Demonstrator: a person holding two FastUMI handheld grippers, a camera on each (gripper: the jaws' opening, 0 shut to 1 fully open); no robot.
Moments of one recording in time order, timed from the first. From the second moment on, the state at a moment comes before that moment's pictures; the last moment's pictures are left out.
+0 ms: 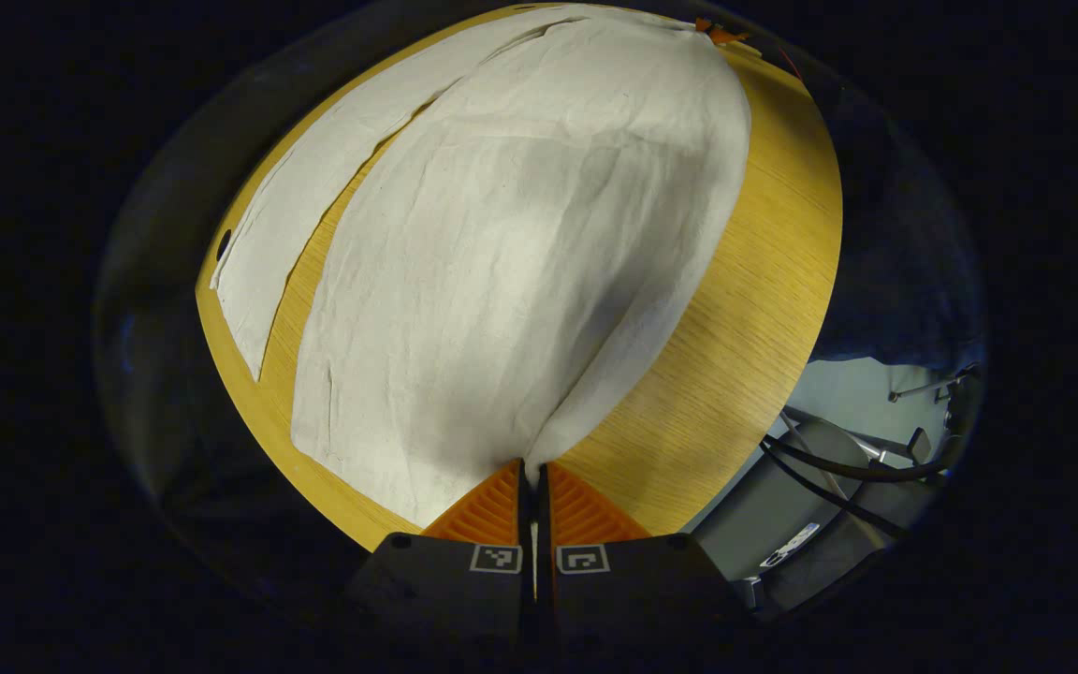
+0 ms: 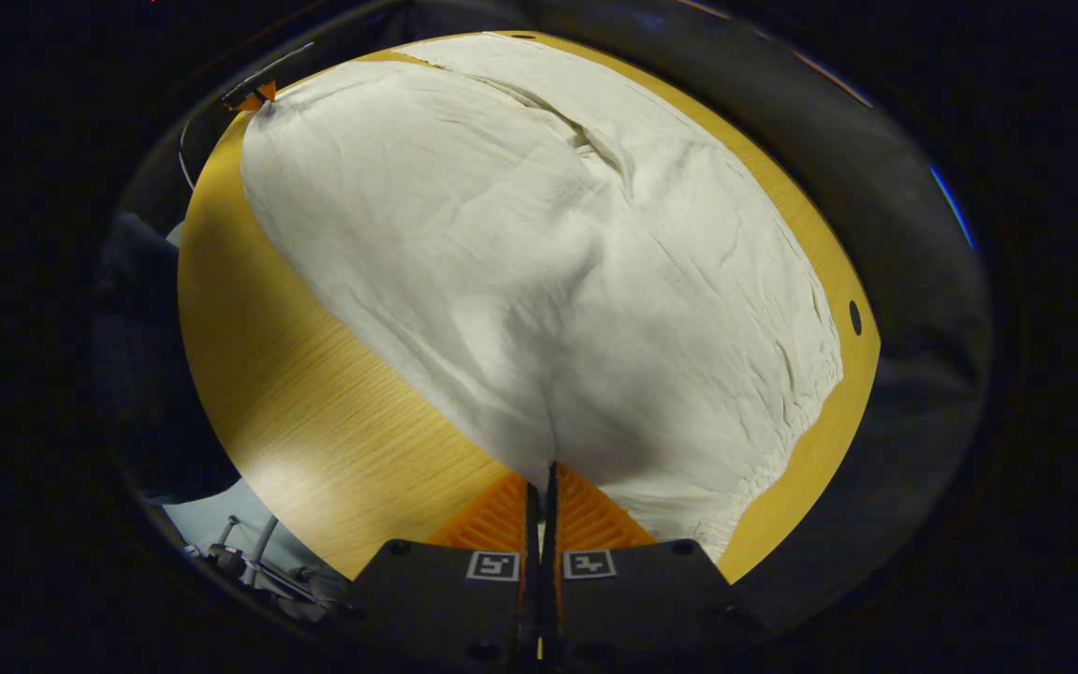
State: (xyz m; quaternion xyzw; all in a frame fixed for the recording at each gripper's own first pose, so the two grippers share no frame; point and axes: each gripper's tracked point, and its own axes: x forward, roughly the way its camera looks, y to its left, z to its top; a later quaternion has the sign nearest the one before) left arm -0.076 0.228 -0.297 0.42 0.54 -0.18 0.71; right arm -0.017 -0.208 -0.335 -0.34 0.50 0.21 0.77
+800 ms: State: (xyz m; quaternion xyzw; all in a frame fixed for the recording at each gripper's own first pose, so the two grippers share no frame) left arm 0.009 0.221 -0.235 0.19 0.35 -0.03 0.92; right arm 0.015 -0.204 -0.269 -0.17 0.39 -0.08 0.90
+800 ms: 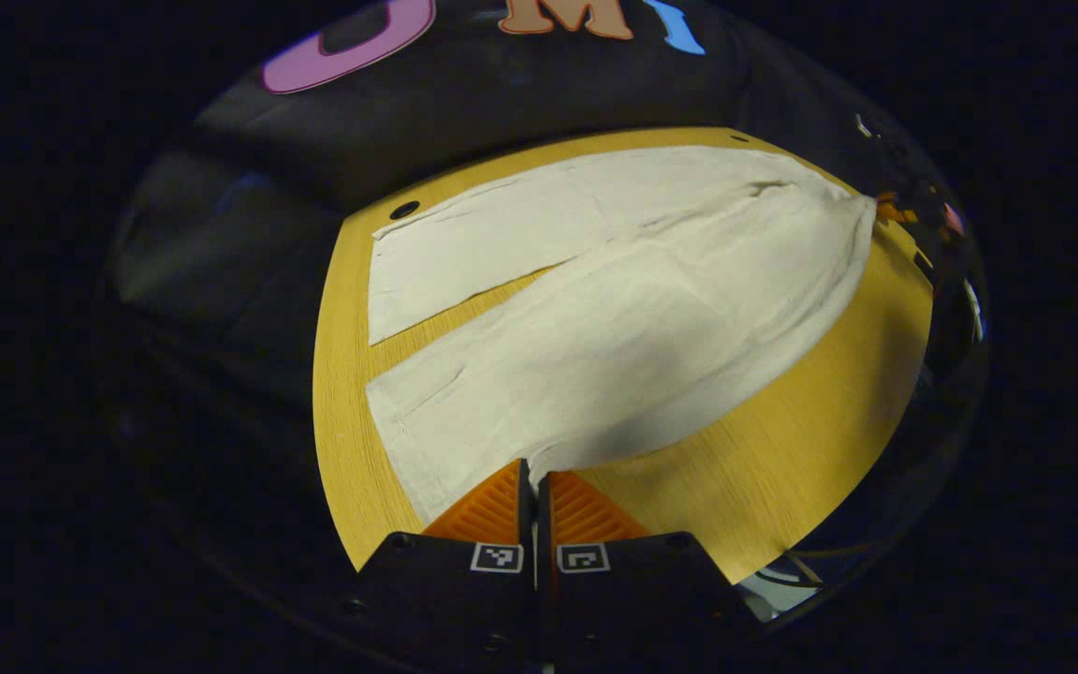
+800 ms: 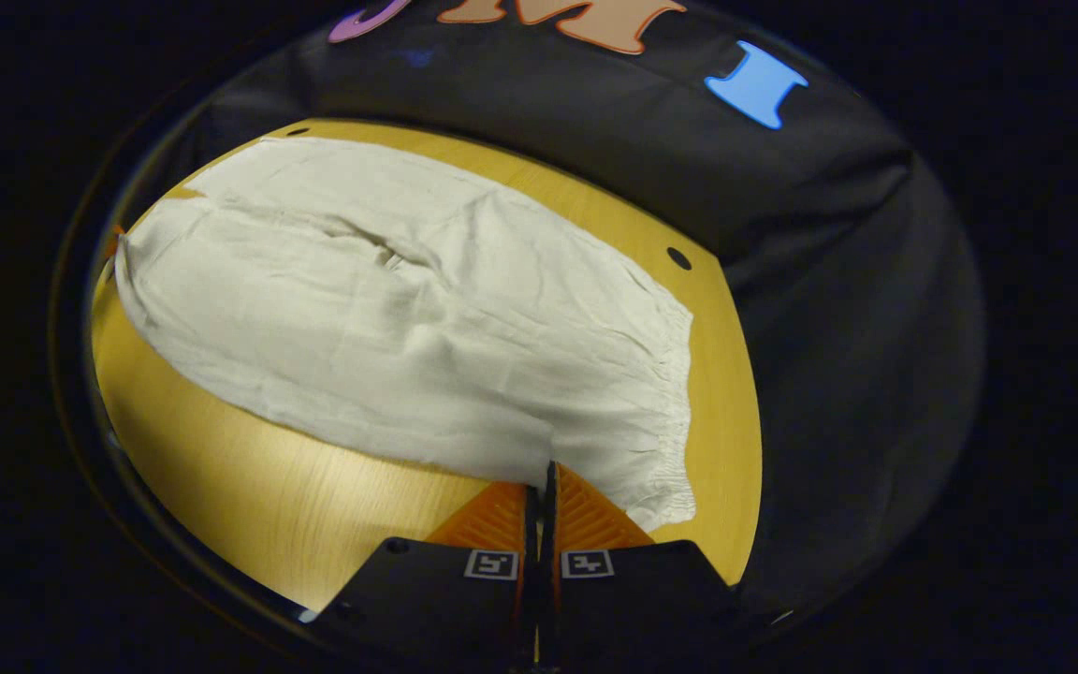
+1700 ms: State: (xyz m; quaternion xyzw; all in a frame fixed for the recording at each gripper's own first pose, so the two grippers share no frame) left arm 0.220 0.204 -0.078 0.11 0.13 0.09 0.98; right arm 0.155 -0.222 -0.164 0.01 0.20 -0.20 0.96
